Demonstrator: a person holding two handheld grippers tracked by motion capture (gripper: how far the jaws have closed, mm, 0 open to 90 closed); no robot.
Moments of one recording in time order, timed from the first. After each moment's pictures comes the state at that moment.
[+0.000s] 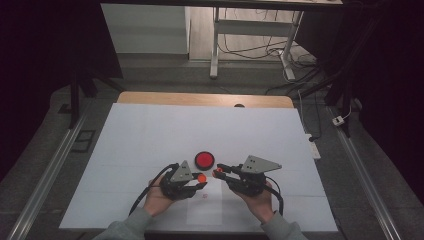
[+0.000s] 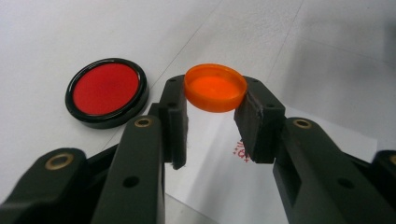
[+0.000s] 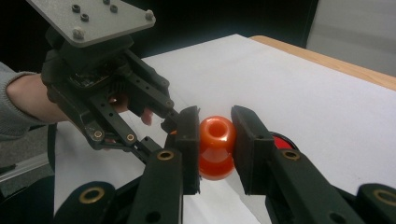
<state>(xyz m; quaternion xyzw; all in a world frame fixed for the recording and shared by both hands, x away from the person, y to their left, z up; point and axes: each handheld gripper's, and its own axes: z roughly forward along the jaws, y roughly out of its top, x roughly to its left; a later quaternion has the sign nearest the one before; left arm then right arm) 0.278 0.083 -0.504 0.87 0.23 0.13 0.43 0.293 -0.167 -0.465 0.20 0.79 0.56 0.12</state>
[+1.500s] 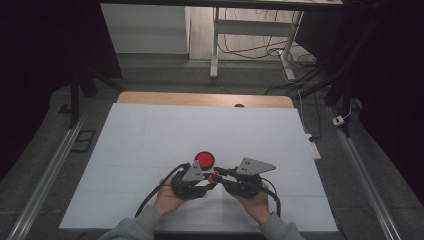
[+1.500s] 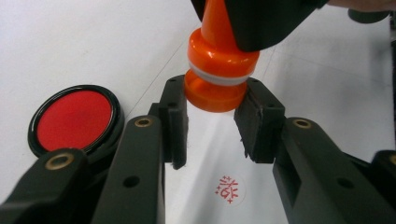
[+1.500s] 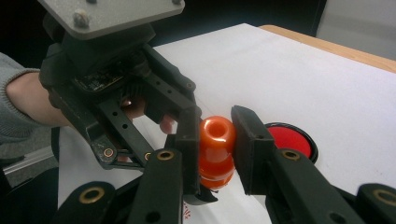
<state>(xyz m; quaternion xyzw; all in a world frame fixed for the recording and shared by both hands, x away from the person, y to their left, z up) 0.283 0.056 -0.503 0.87 0.22 0.11 0.44 0.292 -0.159 -0.475 0.20 0.81 0.55 0.10</state>
